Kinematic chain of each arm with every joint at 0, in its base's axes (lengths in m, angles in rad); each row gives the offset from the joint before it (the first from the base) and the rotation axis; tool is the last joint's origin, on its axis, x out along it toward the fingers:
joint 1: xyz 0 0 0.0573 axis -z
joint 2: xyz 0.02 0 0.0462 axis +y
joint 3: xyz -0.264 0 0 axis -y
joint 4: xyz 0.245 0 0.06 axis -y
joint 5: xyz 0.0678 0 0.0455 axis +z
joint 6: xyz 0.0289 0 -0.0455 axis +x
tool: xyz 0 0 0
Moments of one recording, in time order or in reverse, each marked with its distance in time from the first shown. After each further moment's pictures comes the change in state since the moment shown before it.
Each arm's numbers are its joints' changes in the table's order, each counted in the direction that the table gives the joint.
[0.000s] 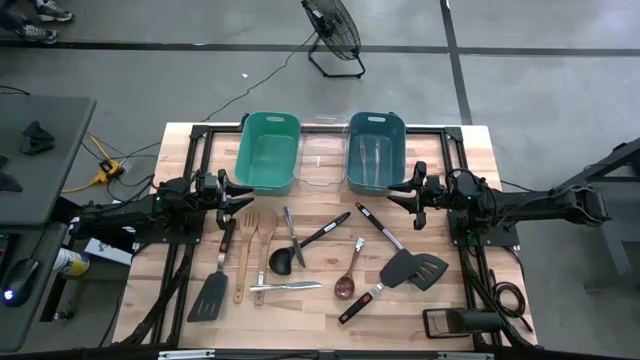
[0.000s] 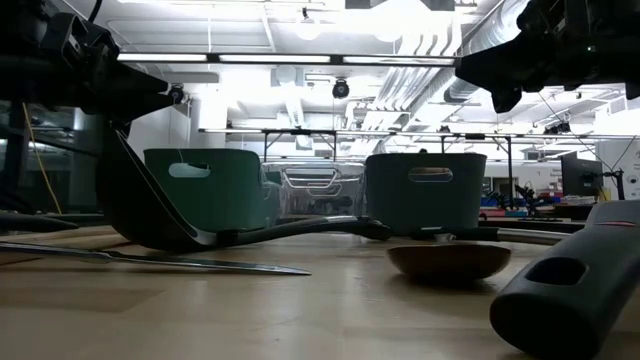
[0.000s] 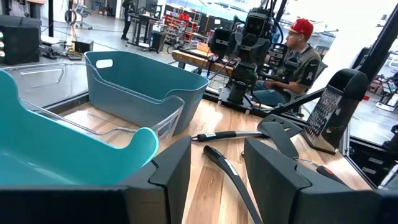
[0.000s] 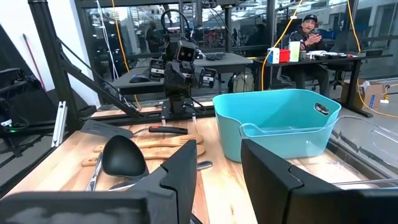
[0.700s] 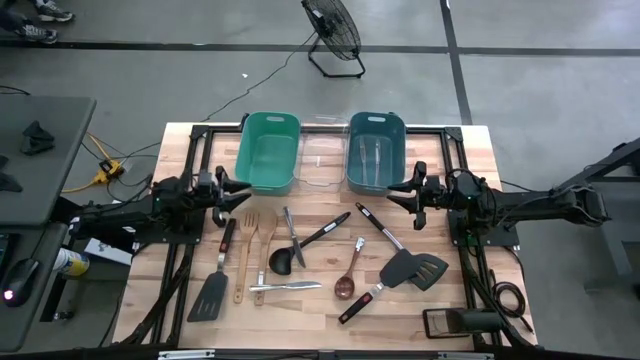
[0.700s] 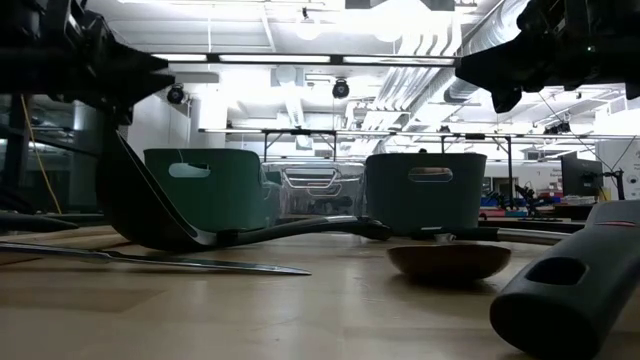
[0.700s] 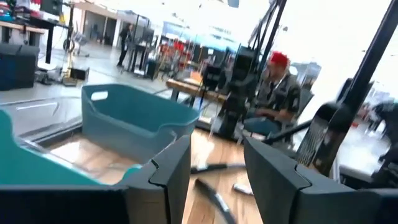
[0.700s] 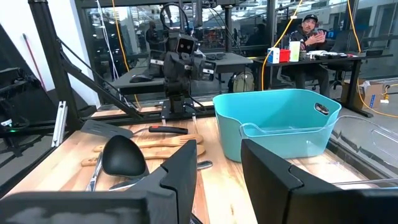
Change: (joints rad) left arm 0.000 0.000 0.000 0.133 0.005 -0.021; right arm 0.000 0.000 0.000 0.000 0.001 0.000
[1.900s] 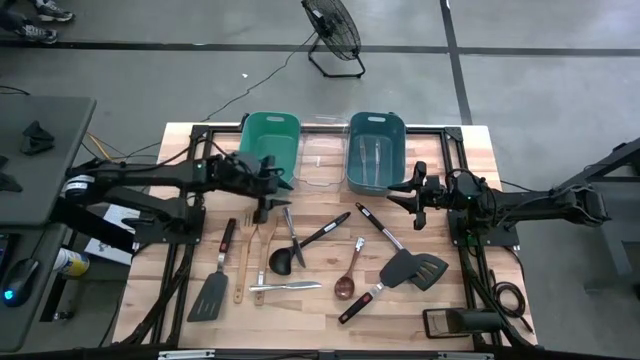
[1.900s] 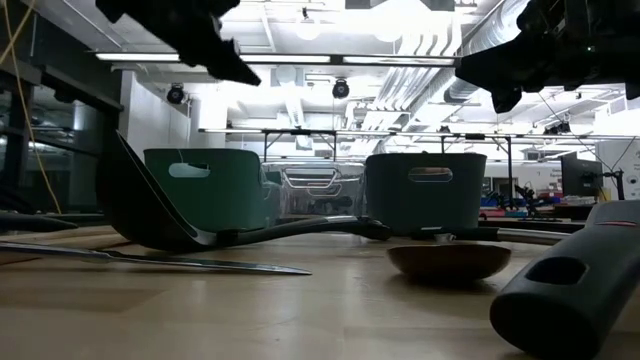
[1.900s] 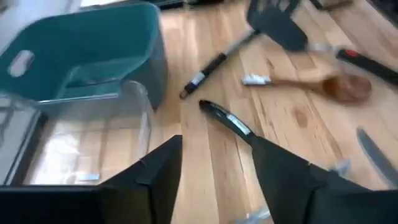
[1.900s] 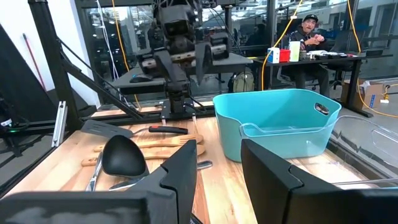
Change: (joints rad) left arm 0.000 1.081 0.820 -0.438 -0.162 0.559; right arm 0.000 0.000 0.000 0.000 0.000 0.000
